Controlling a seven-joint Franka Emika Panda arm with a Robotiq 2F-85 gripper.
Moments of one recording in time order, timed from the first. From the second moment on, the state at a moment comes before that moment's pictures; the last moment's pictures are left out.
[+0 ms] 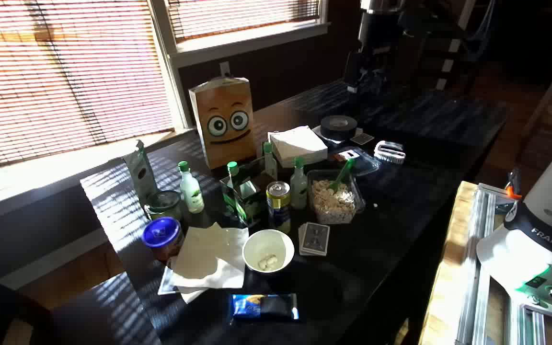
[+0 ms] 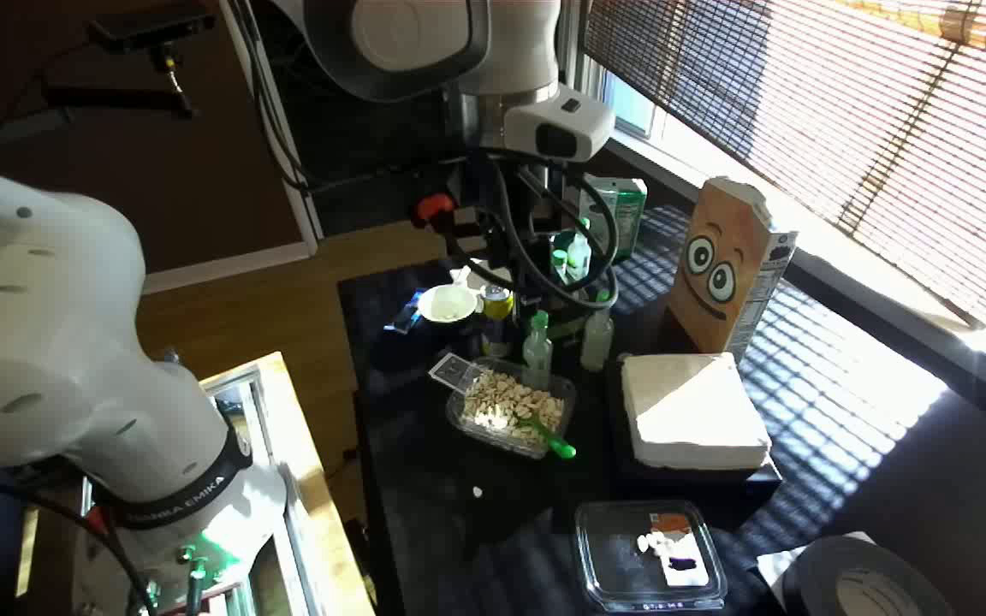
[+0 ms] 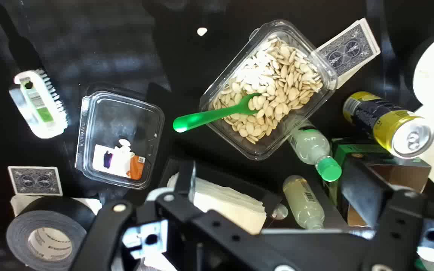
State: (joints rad) arm -0.14 -0.51 -0.06 -2.67 -0.05 2.23 0.07
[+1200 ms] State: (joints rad) arm 0.01 -0.39 0.02 -2.64 -0.01 2.37 0.07
